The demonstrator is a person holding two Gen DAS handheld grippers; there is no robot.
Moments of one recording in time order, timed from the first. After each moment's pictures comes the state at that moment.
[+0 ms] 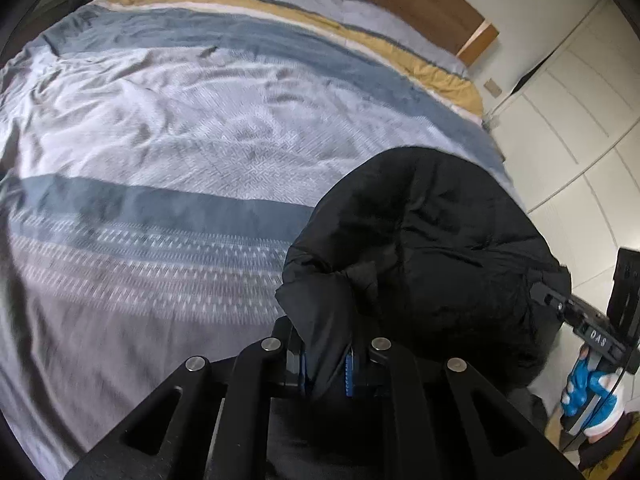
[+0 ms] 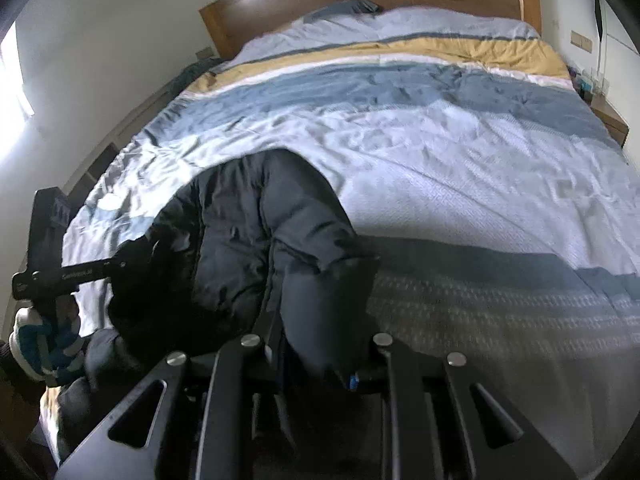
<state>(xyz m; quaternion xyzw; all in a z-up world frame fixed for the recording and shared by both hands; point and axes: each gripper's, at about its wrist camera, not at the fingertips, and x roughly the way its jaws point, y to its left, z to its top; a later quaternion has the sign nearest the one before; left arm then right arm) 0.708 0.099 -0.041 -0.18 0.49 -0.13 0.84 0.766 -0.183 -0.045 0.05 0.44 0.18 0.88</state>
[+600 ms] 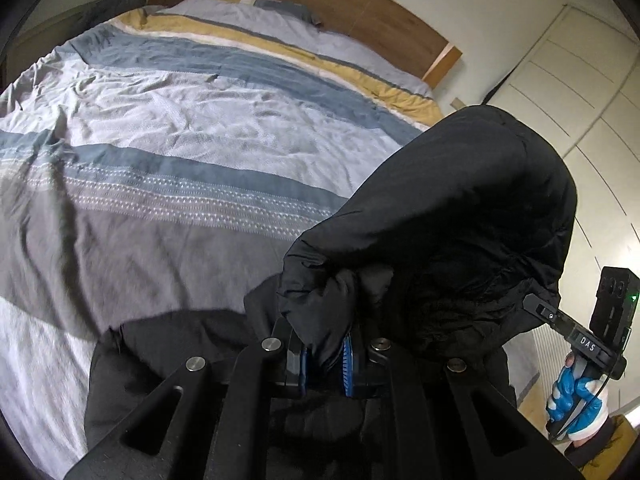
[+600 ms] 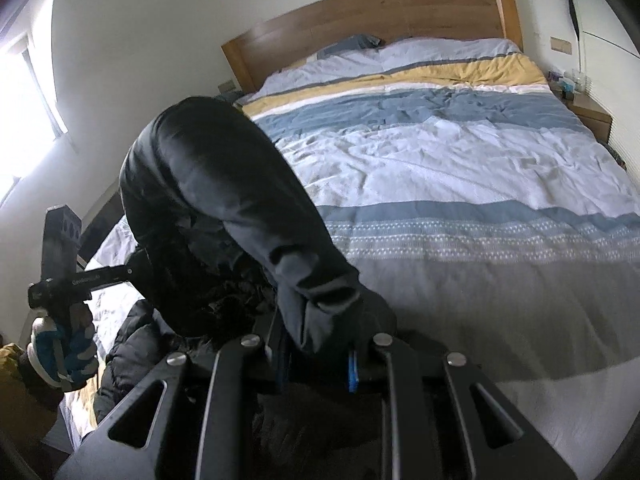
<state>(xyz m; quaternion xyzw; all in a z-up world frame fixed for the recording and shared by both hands) 0.573 0.094 0.005 -0.18 0.44 -0.15 0.87 0.610 -0.203 -0.010 0.09 0.38 0.20 0.90</state>
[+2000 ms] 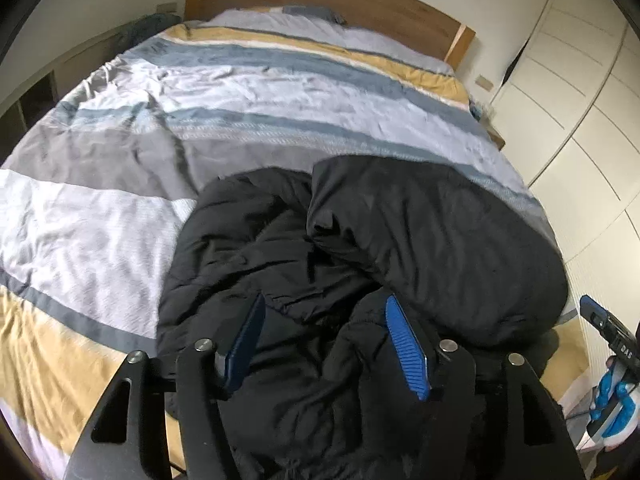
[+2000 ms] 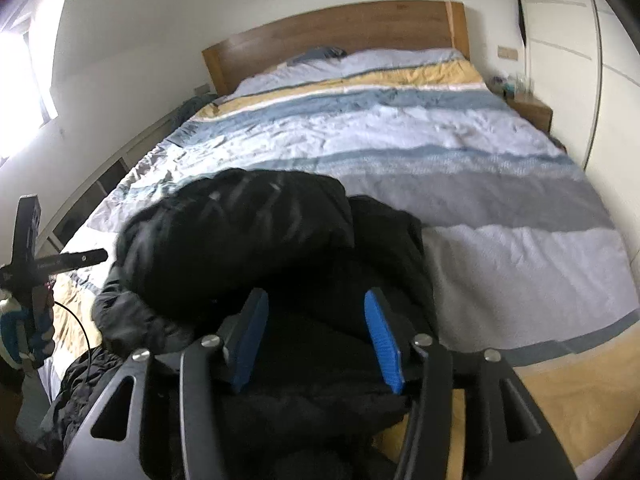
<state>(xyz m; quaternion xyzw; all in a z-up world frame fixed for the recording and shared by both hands) 0.377 0.101 0.021 -0.11 0.45 -0.07 0.88 0.389 -0.225 -0.016 0.06 0.36 0.12 0.92</state>
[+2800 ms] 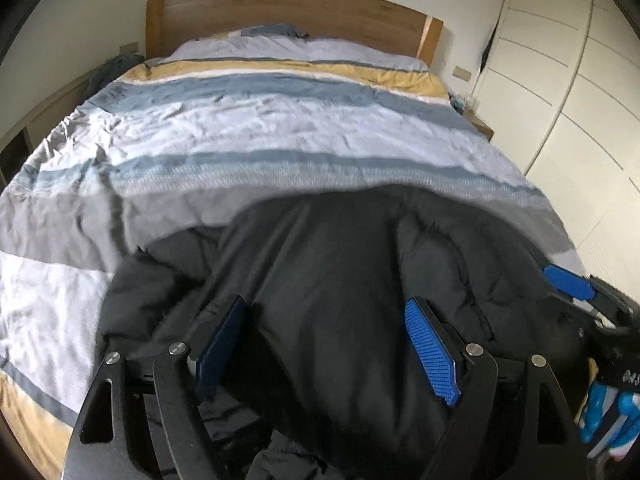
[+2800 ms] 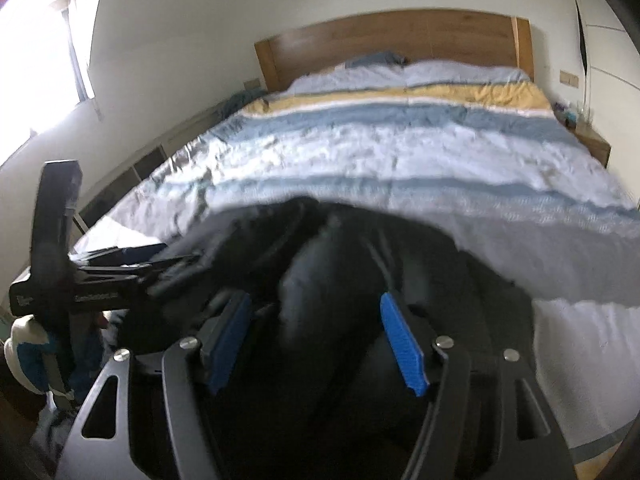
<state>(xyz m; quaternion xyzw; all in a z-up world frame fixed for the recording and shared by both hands) 0.459 0.023 -0.014 -0.05 0.42 -0.09 0.90 0.489 -0.142 -0.047 0.03 0.35 0.20 0.91</state>
